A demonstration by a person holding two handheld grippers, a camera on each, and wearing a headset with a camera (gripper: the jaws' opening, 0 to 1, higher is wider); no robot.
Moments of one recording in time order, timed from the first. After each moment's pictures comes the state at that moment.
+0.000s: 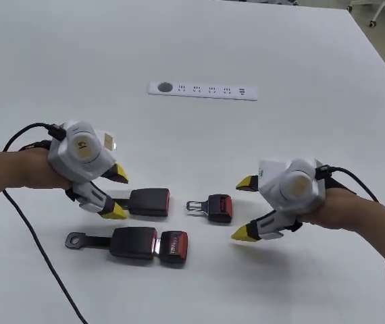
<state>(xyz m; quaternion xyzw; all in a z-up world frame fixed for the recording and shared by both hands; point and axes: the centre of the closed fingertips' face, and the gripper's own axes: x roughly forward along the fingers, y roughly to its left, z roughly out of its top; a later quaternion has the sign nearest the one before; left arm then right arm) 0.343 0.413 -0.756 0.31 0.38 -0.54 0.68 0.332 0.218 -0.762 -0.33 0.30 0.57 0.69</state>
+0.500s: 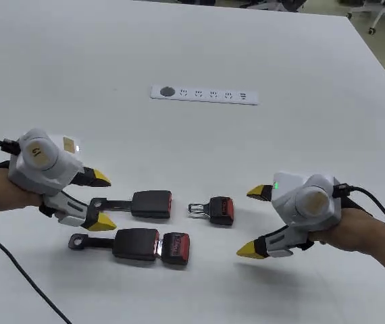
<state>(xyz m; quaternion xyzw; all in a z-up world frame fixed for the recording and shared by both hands) 0.327 0.446 -0.746 0.21 0.36 -0.51 0.76 0.313 0.208 -0.755 -0.30 0.30 0.54 0.72</state>
